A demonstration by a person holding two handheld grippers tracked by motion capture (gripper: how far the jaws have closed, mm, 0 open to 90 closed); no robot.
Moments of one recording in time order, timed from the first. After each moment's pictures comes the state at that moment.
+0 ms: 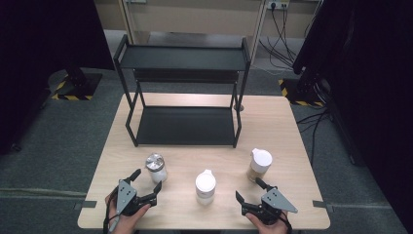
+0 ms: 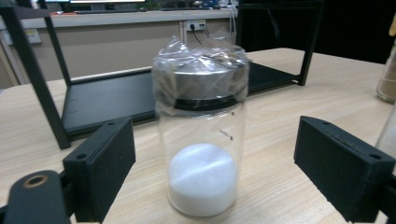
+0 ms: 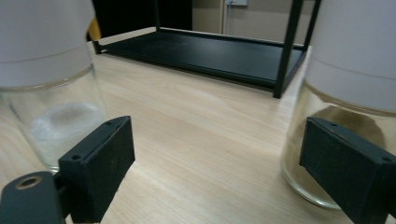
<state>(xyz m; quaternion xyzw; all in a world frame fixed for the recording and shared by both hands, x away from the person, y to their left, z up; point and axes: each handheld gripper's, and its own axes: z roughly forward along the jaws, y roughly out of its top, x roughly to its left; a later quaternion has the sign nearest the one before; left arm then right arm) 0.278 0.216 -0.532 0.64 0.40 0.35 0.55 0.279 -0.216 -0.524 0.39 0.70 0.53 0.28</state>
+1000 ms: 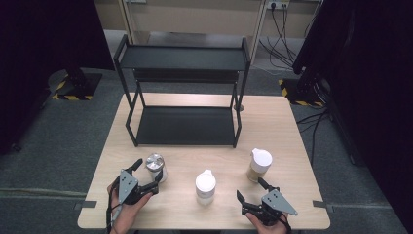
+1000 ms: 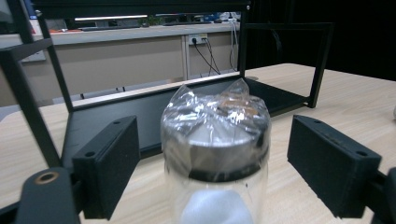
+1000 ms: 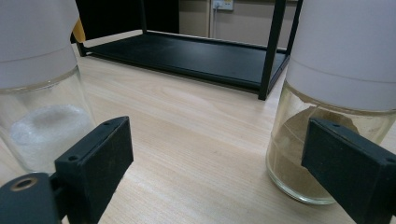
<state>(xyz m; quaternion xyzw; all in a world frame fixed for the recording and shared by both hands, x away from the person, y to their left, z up) 0.309 0.208 -0.515 0.64 0.39 0.37 0.56 0.276 -0.215 -0.524 0.39 0.70 0.53 0.29</state>
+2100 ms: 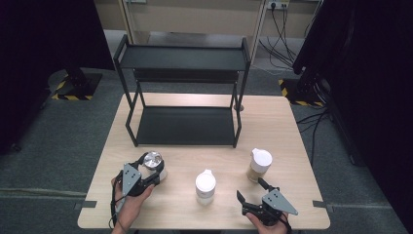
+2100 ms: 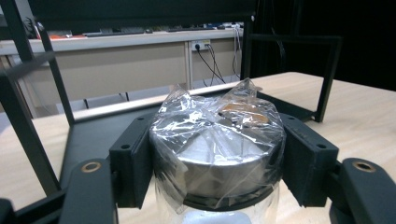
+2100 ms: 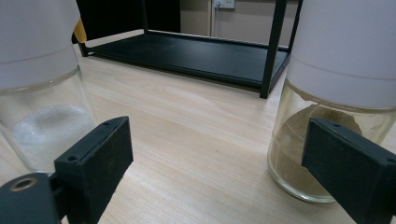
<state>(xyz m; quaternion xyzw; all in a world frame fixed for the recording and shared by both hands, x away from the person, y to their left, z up) 0.321 0.204 -0.499 0.62 0.39 0.38 0.56 0.276 -0.216 -0.524 0.39 0.70 0.53 0.29</state>
